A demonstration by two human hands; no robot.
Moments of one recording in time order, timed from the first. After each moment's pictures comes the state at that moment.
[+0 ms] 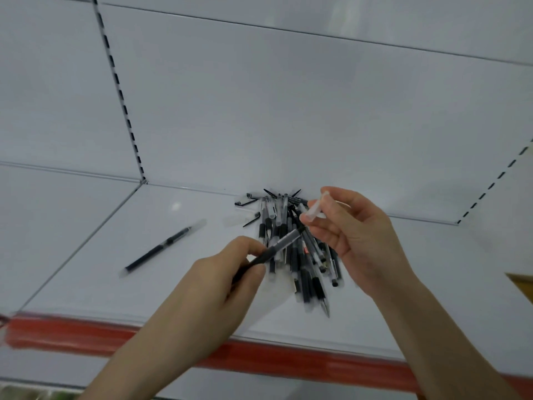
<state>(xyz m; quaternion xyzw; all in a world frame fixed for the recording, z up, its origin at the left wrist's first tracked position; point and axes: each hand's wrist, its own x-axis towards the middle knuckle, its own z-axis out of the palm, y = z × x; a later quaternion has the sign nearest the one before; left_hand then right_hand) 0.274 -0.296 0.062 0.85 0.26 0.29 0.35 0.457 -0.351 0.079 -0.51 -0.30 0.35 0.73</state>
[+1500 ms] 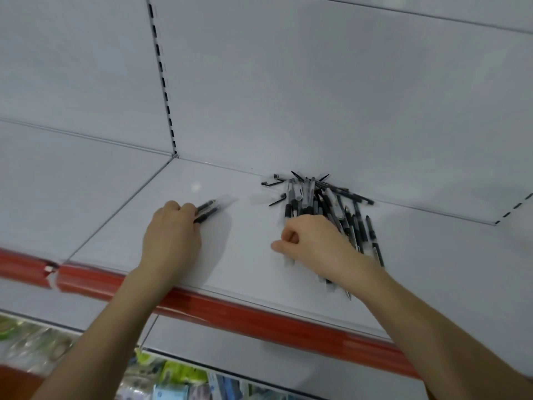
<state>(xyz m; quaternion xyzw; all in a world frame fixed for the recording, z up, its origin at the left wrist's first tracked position) 0.247 -0.205 -0.005 0.80 0.56 0.21 0.08 0.433 -0.307 0.035 -0.74 -0.65 0.10 0.14</state>
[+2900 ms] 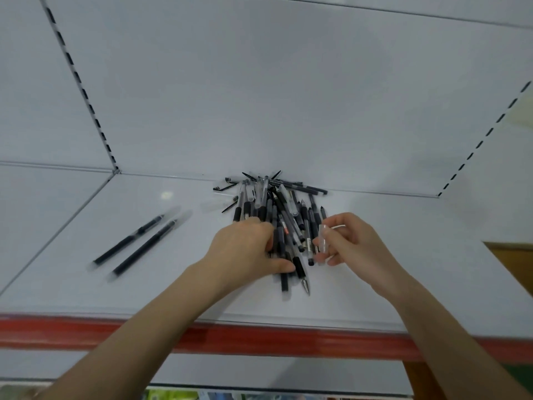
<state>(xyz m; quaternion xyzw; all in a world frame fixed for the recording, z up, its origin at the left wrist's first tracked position) 0.364 -0.263 0.024 0.95 0.28 0.07 0.12 0.504 -0.385 0.027 -0.75 -0.36 0.28 0.49</state>
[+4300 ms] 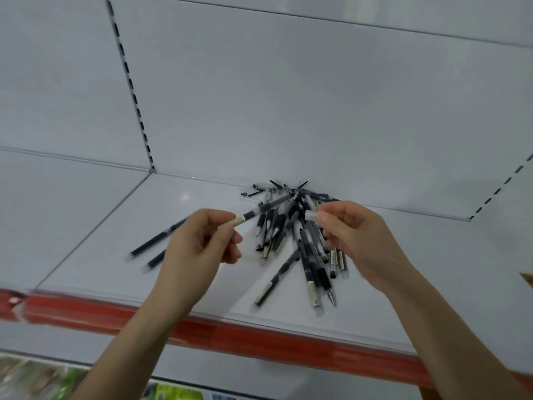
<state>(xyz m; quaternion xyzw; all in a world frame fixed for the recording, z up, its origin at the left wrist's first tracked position) 0.284 -0.268 0.039 0.64 0.35 0.43 0.53 0.483 -0.351 0.050 -0.64 -0.39 0.31 0.59</state>
